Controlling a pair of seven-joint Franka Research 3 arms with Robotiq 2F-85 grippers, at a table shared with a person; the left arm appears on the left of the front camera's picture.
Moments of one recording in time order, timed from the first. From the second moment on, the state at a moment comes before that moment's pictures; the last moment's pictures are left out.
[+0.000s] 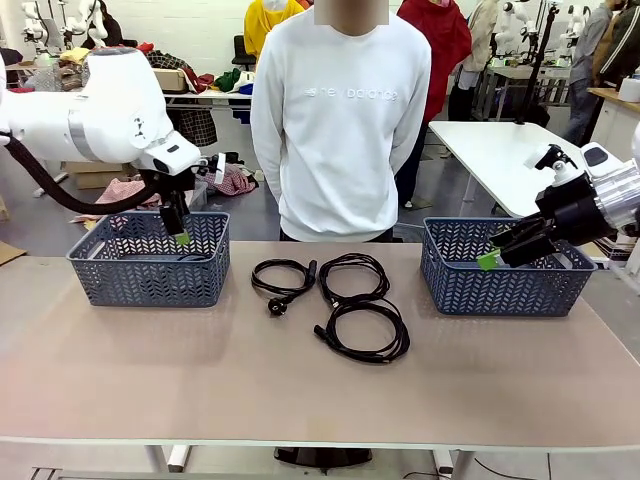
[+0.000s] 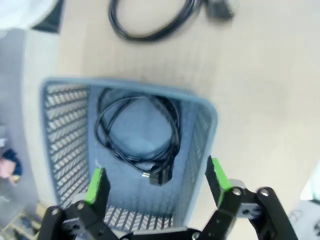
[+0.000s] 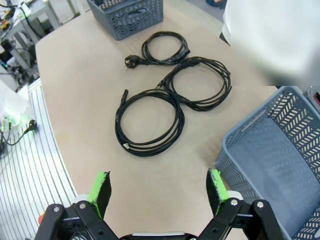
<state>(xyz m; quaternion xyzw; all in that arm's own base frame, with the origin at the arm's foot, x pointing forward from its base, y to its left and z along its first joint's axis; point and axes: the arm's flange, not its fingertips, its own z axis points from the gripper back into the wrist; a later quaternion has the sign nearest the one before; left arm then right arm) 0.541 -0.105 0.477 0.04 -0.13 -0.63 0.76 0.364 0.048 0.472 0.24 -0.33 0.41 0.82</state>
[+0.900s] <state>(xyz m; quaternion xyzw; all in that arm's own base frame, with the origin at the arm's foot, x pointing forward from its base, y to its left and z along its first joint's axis) 0.431 -0.181 0.453 -0.10 -0.18 -0.61 0.76 0.364 0.047 0.472 0.24 -0.33 0.41 0.82</state>
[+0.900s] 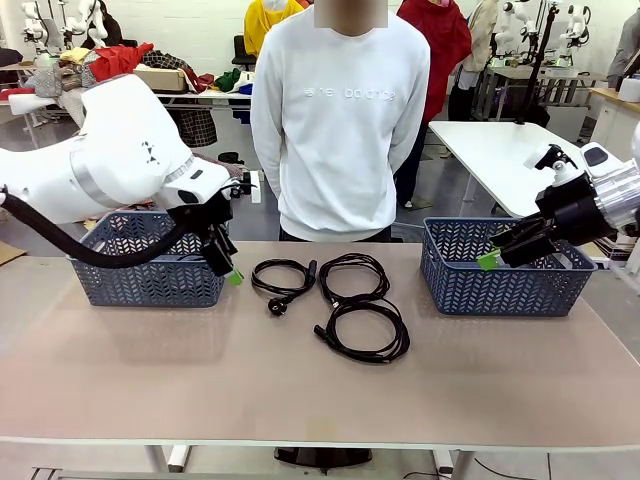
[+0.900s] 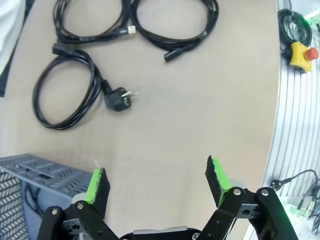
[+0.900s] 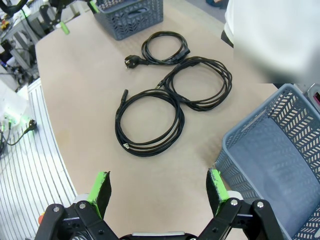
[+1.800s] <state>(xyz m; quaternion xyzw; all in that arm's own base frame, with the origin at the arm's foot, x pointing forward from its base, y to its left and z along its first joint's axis) 0.425 -0.183 0.447 -0.10 -0.18 -0.61 0.76 0.364 0.047 0.472 0.24 -0.33 0.41 0.82</state>
